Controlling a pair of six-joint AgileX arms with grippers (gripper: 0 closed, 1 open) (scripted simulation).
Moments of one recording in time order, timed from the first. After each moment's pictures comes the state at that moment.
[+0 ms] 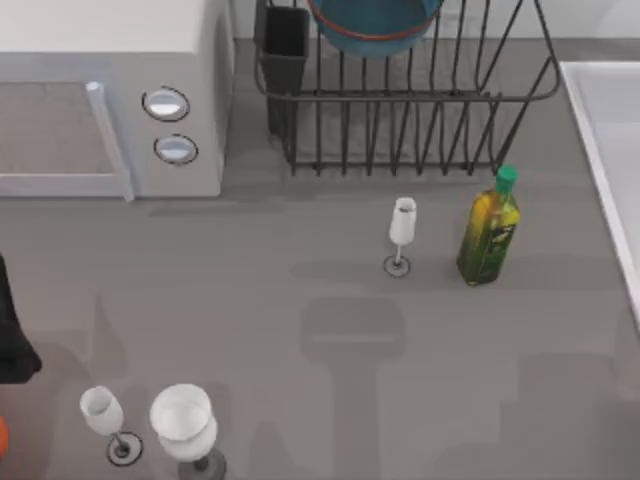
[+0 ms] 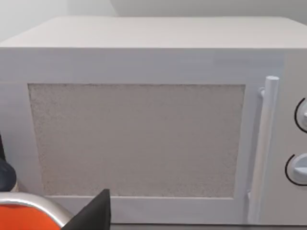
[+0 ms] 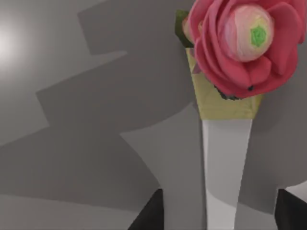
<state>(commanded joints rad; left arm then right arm) 0.00 0.00 0.00 0.00 0.00 0.00 -0.13 1.56 0.68 -0.69 -0.02 -1.31</state>
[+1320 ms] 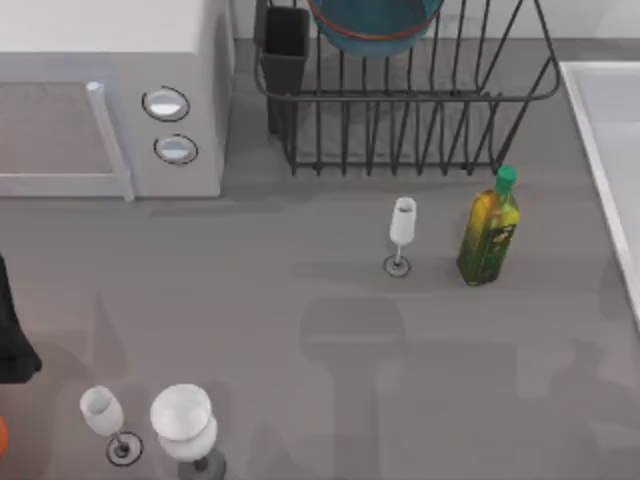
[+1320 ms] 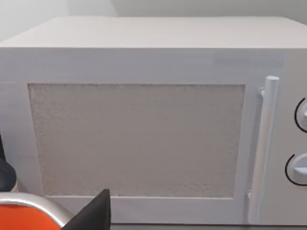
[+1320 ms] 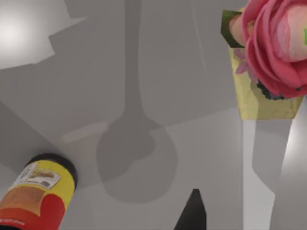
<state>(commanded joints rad) 0.00 0.00 0.00 0.00 0.00 0.00 -0.14 1.49 1.06 -1.19 0.00 -1.32</state>
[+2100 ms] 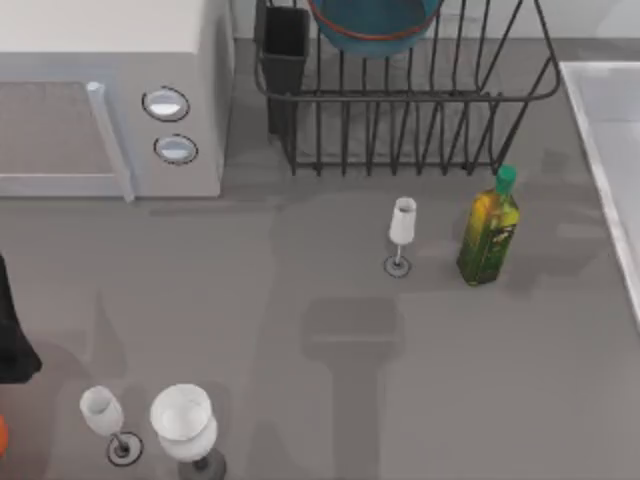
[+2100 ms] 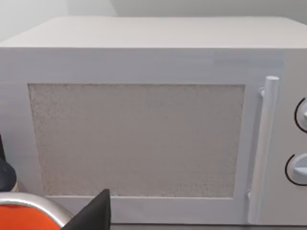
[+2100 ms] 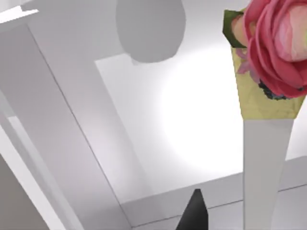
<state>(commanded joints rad) 0.00 0.00 0.00 0.00 0.00 0.00 -0.14 2.35 2.29 -1.57 0.06 -1.34</state>
